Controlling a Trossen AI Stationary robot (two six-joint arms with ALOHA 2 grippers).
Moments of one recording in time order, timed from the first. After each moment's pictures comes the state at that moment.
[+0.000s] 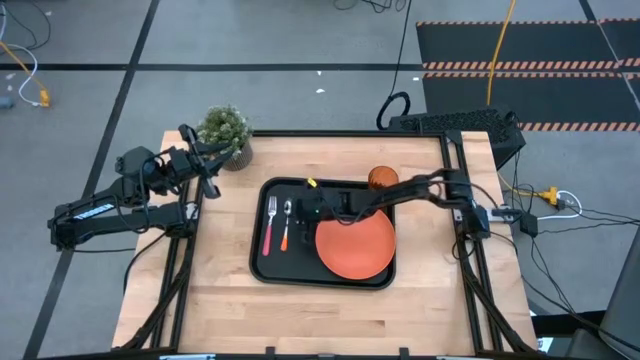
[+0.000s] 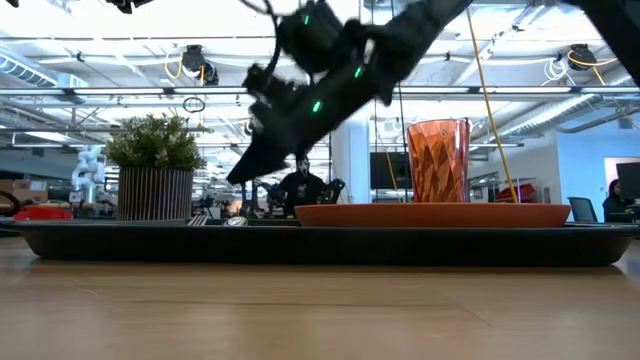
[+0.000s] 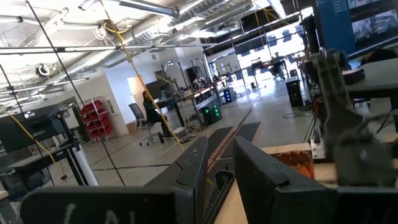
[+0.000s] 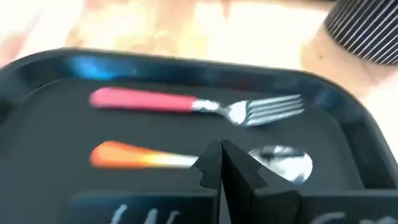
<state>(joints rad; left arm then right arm) 0.33 0.43 0.61 0.02 -0.04 0.34 -0.02 2.07 1.33 0.14 0.06 -0.06</state>
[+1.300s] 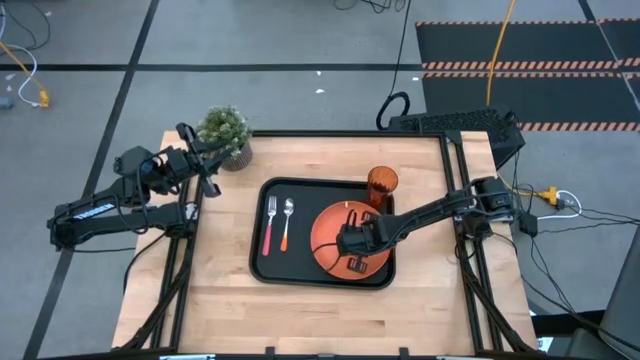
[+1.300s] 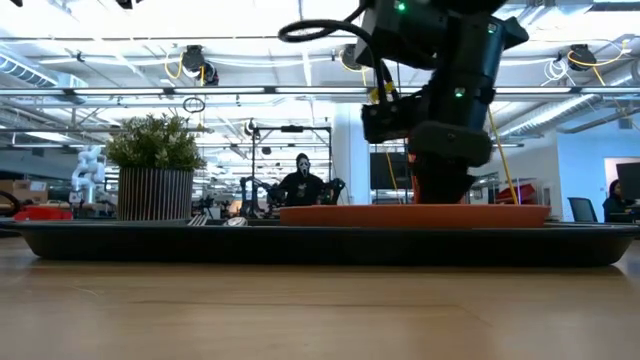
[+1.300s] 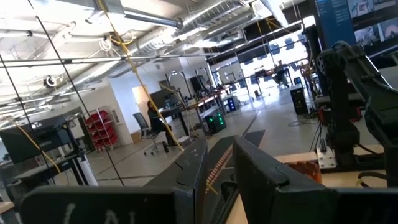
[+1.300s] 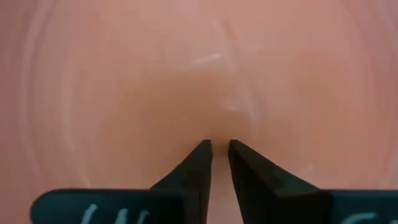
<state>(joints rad) 0.33 0.44 0.61 0.07 -0.04 0.36 0.20 1.86 1.10 -0.60 0.14 0.51</state>
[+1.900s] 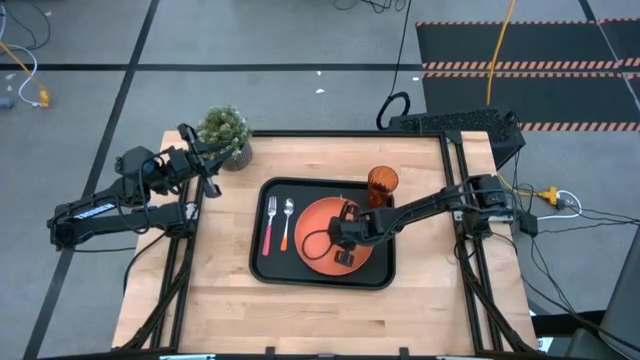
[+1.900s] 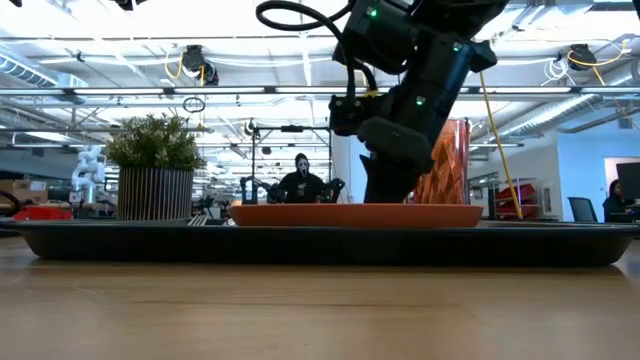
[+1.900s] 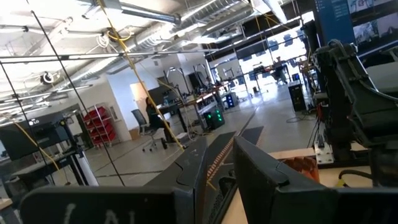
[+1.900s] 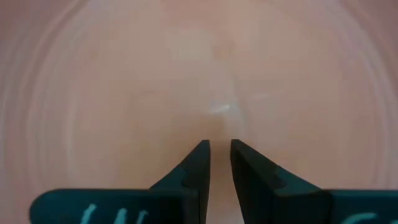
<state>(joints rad) 0.33 0.44 0.61 0.05 -0.04 0.36 0.13 1.86 1.10 -0.36 0.16 0.38</state>
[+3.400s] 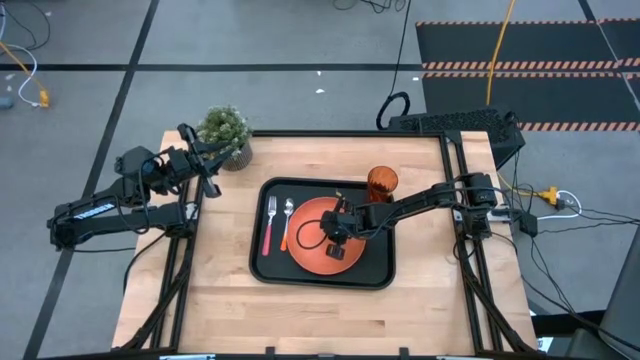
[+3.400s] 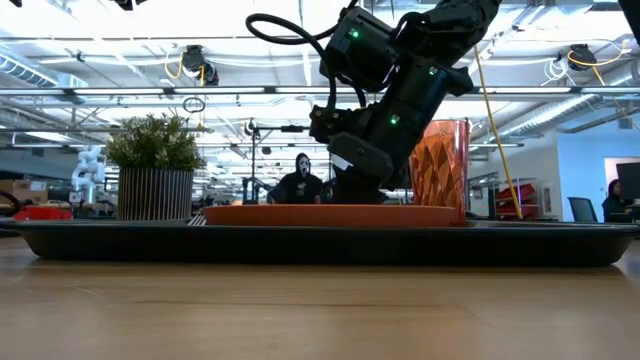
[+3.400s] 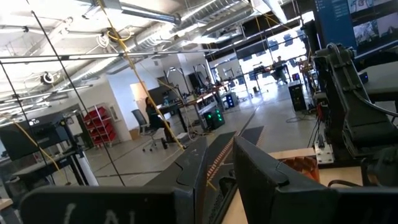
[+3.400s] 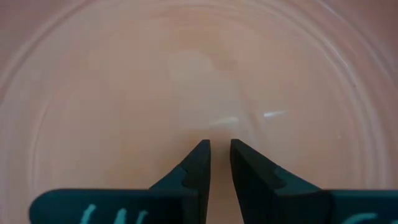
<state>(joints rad) 0.33 0.44 0.61 0.05 -0.04 0.36 0.07 1.94 1.10 -0.24 0.16 0.30</state>
